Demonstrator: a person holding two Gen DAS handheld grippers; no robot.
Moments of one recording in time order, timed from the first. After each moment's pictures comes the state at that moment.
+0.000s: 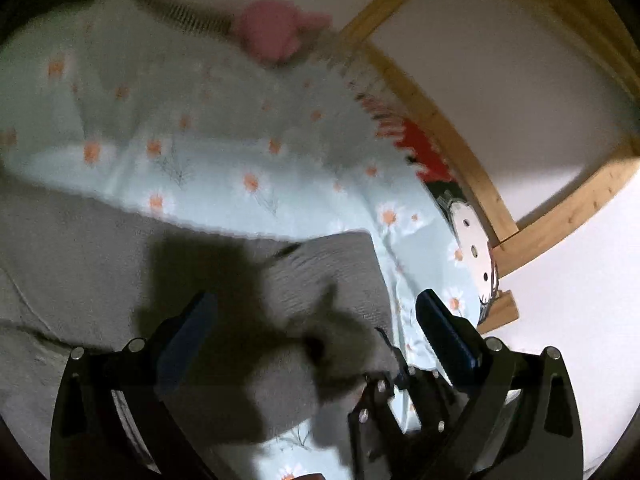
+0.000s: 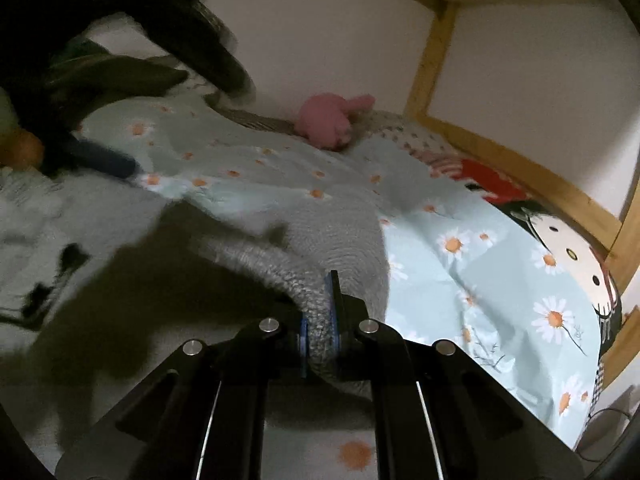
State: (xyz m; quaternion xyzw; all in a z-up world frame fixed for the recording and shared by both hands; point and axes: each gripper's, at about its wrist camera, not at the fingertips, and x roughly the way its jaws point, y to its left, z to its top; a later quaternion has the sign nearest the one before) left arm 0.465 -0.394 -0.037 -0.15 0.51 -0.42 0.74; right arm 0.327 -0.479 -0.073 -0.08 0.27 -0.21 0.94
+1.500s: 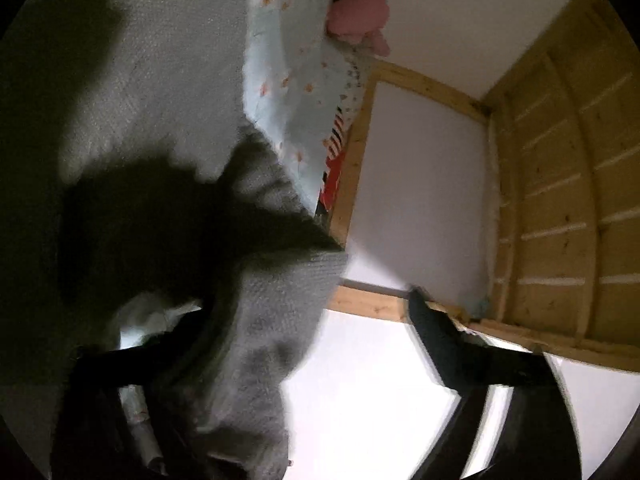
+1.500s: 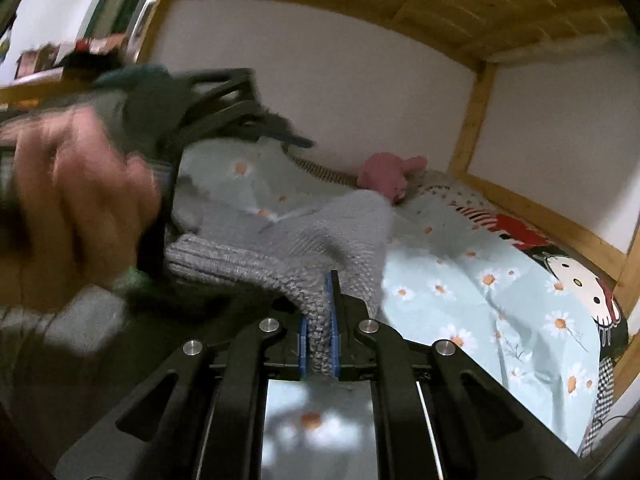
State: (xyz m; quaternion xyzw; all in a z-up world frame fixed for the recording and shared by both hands) left arm 0.443 -0.307 -0.120 -0.54 0.55 -0.45 0.45; right arm 0.246 -0.365 -0.061 -0.11 0.20 -0.12 0.97
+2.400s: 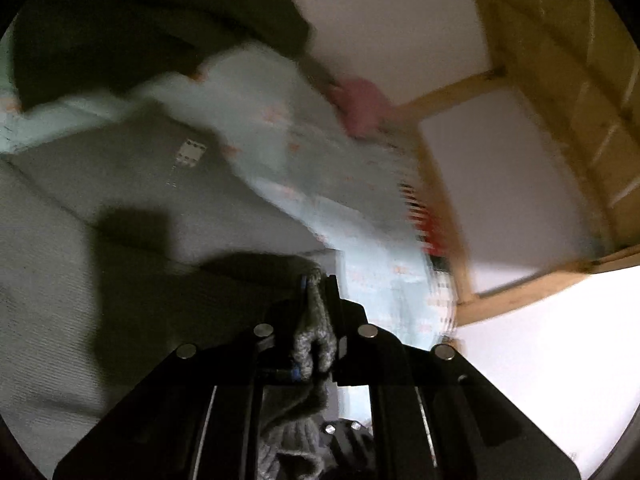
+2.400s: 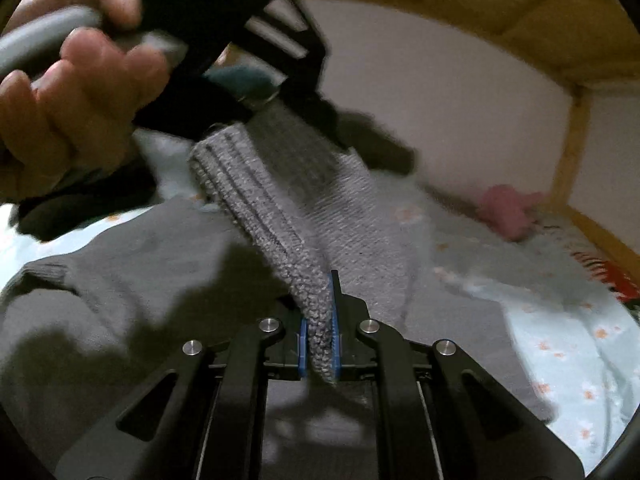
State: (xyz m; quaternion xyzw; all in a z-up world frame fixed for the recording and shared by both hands) left arm 0.508 -0.055 0.001 -0.28 0.50 -0.34 0.75; right arm 0.356 -0.140 -0.046 -0.11 0.22 0.03 0.97
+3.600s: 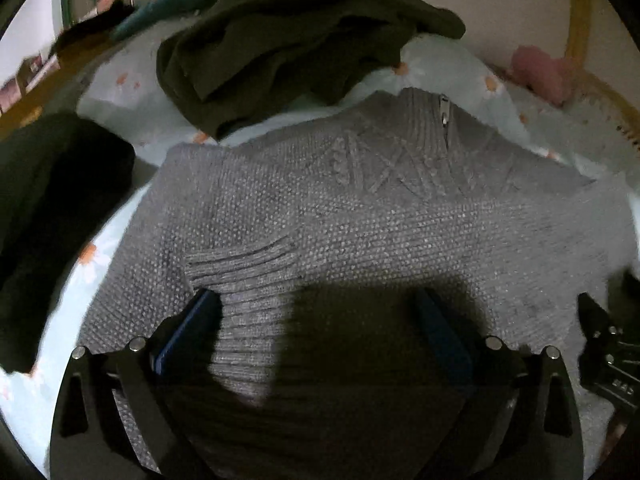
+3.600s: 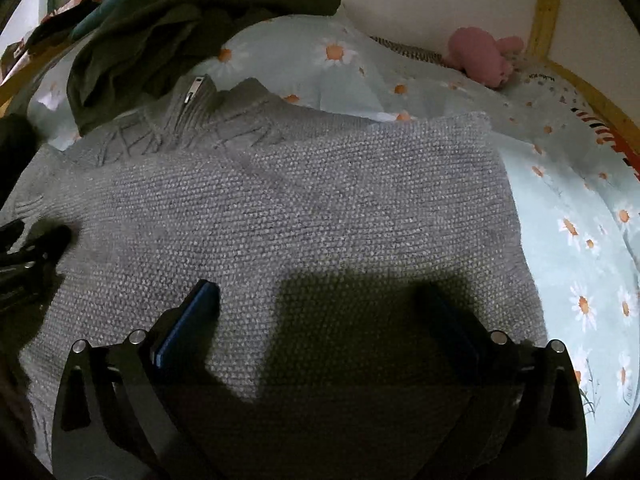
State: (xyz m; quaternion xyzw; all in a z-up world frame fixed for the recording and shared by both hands) left arm 0.476 -0.064 -0.112 0.04 0.42 -0.02 0.91; right arm 0.438 -0.268 -0.116 0.01 0.43 -0.07 0.90
